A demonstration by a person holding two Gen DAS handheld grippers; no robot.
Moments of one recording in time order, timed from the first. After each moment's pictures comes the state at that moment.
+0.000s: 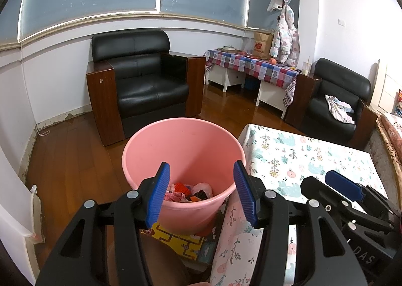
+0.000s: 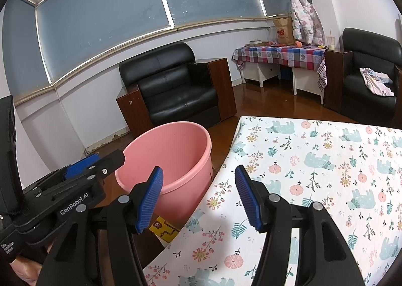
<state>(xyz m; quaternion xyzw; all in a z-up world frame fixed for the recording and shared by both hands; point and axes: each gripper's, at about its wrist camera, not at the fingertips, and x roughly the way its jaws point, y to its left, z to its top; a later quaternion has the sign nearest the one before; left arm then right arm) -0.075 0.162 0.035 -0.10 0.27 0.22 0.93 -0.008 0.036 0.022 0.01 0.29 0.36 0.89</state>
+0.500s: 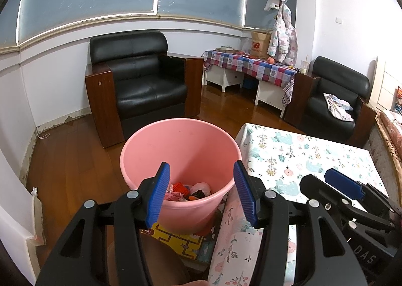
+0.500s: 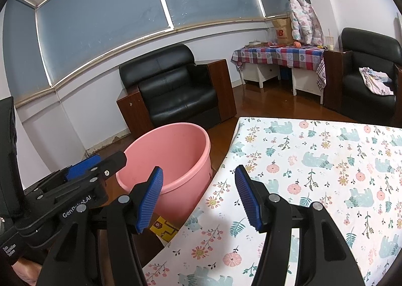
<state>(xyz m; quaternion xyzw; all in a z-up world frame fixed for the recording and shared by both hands) -0.073 0.158 0.037 -0.10 0.27 0.22 0.93 -0.008 0.034 0.021 0.01 0.29 0.36 0.89</state>
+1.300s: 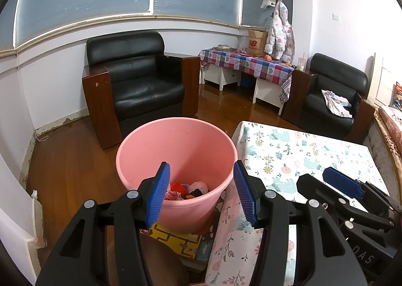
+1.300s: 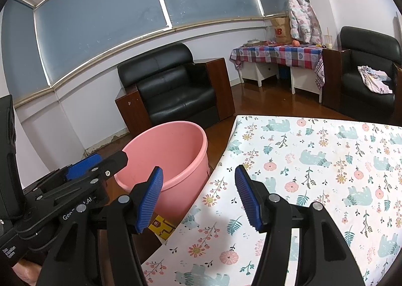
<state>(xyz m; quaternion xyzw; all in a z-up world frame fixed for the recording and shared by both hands) -0.074 0.150 0.035 -0.09 0.27 0.21 0.94 -0.008 0.027 0.022 0.01 0.29 0.36 0.89</state>
